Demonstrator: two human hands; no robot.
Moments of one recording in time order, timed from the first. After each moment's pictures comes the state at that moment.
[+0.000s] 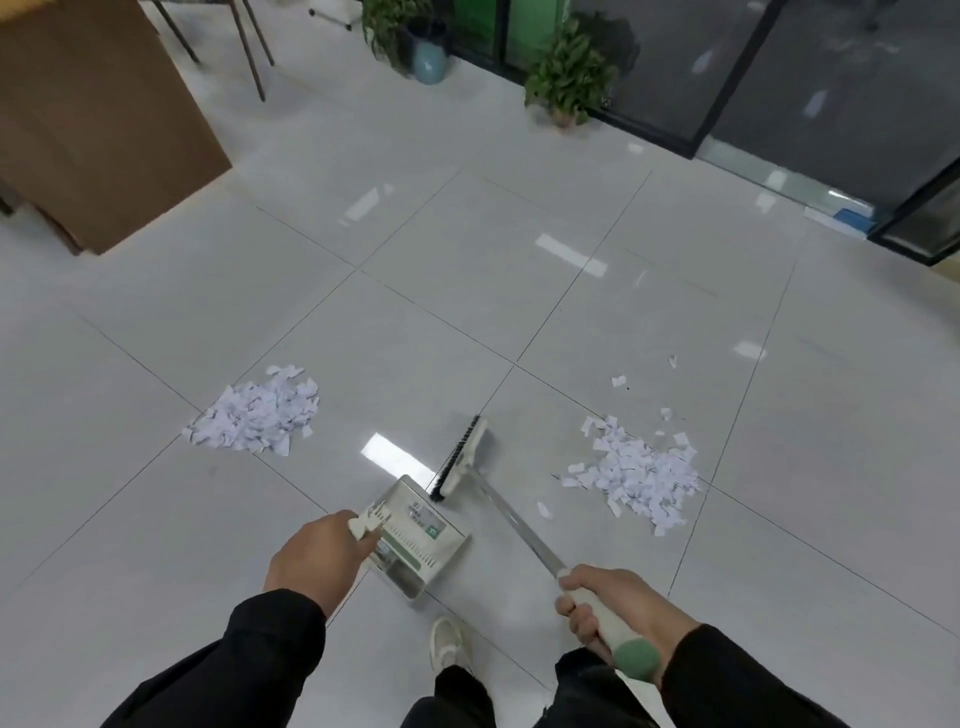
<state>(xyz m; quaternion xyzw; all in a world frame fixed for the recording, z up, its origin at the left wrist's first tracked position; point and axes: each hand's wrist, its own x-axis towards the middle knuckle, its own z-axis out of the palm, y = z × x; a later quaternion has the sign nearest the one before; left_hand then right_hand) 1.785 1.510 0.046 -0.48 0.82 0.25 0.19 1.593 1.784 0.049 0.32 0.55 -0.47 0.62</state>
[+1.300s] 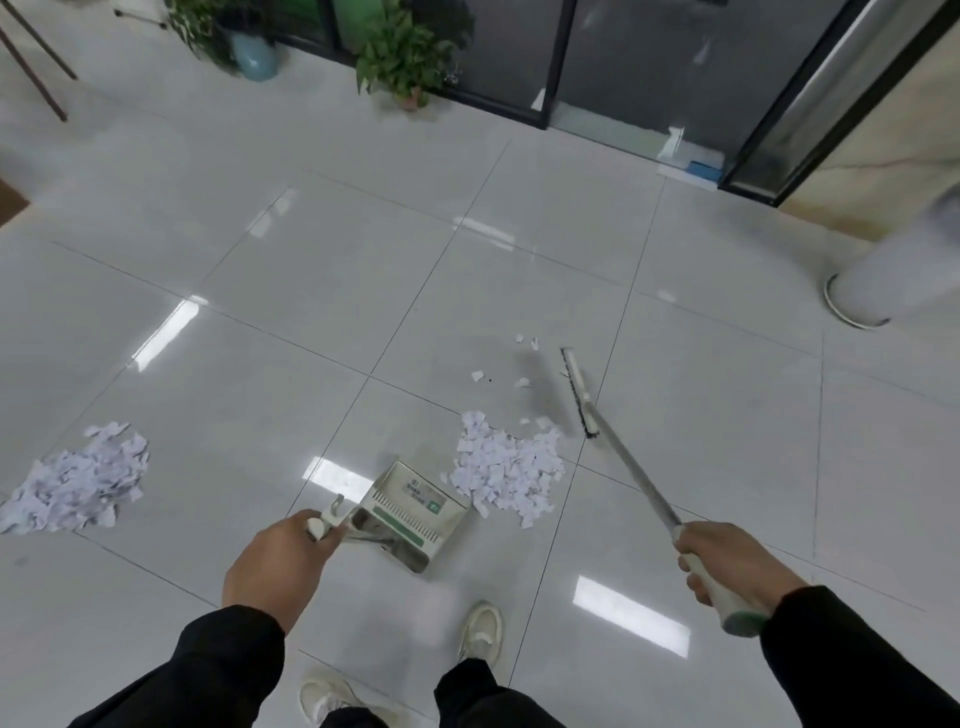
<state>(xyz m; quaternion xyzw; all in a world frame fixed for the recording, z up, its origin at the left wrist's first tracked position) 1.486 1.758 0.046 -0.47 0.83 0.27 0.15 1.247 2.152 0.068 0.25 0.76 -0.41 0.45</state>
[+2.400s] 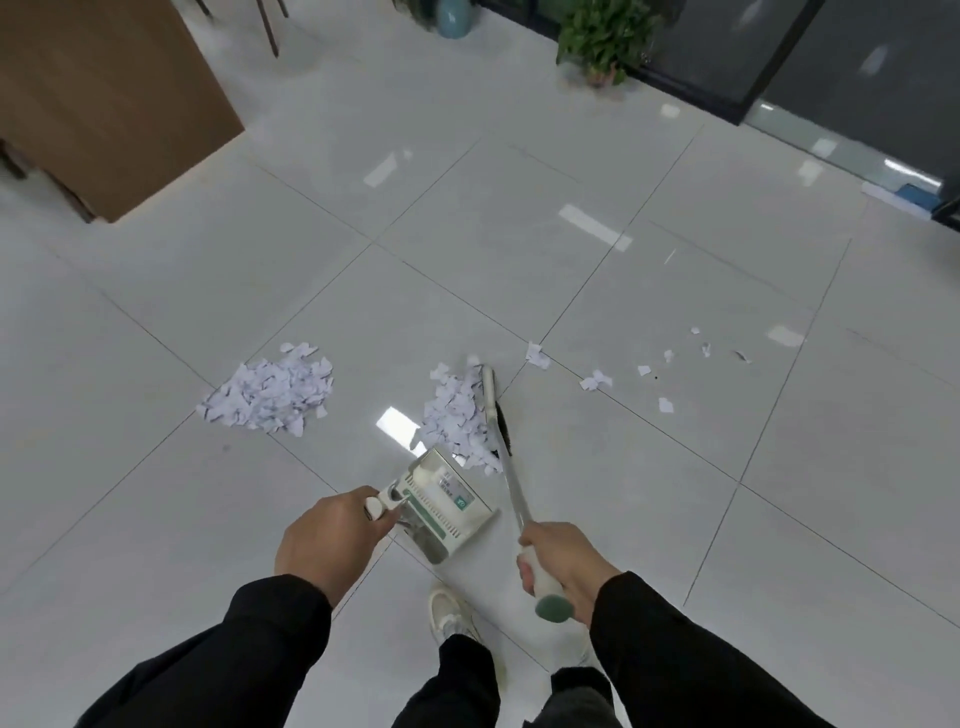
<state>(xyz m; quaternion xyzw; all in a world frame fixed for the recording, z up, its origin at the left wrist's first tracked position) 1.754 1.480 0.035 -0.47 0.83 0.24 0.17 1.583 1.676 -0.007 0.21 0.66 -0.41 0.59</state>
